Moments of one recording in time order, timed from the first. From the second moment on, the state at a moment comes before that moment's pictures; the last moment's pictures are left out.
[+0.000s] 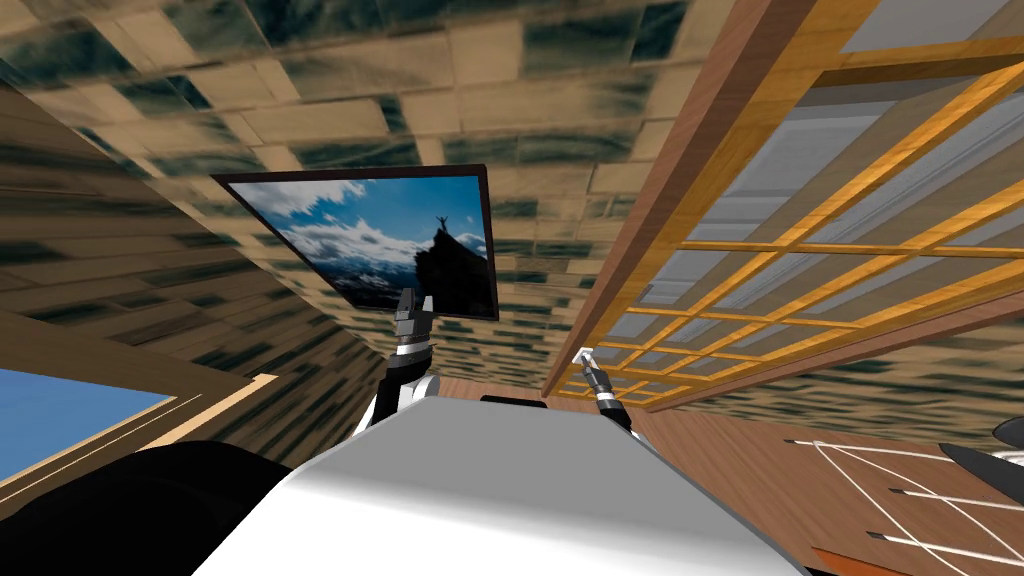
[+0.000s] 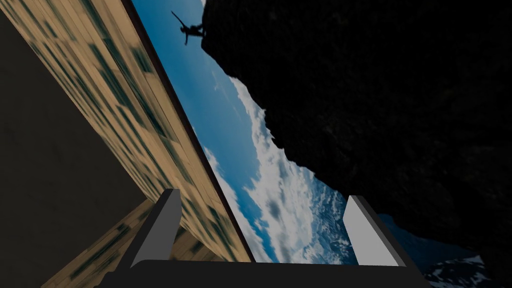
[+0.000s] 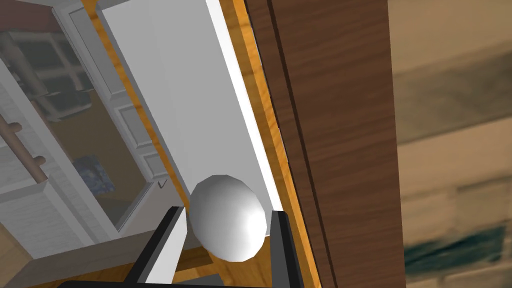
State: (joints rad) arm 0.03 -0.27 -0.25 -0.57 0.27 -1.05 0.81
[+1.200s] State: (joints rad) arm 0.03 -0.27 -0.21 -0.59 0.17 -1.03 0.52
